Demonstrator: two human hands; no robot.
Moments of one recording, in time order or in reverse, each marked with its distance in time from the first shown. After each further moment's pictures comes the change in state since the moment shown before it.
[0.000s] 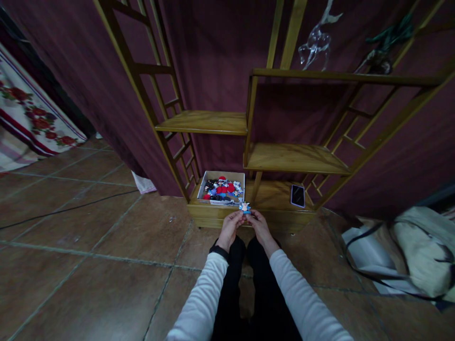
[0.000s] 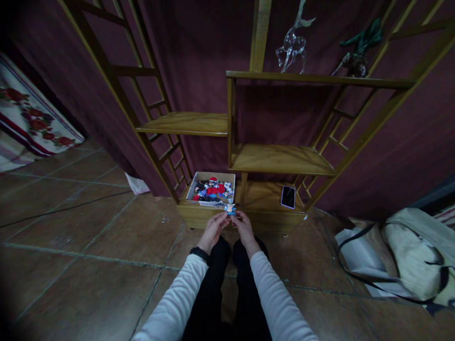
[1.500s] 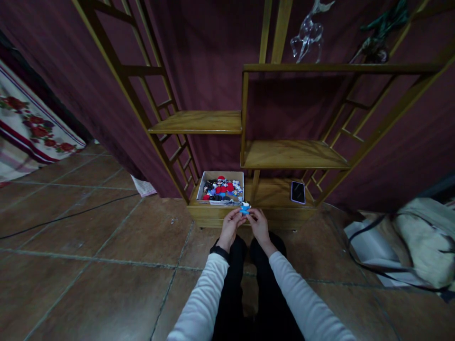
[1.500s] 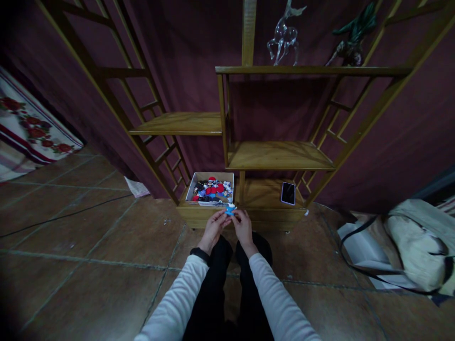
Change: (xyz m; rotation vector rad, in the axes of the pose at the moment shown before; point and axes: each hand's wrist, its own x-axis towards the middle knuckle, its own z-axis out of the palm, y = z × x) left_hand 0.002 -0.006 -0.002 -0.010 0.012 0.026; right_hand -0.004 -0.003 -0.002 -0.529 0.064 -0.453
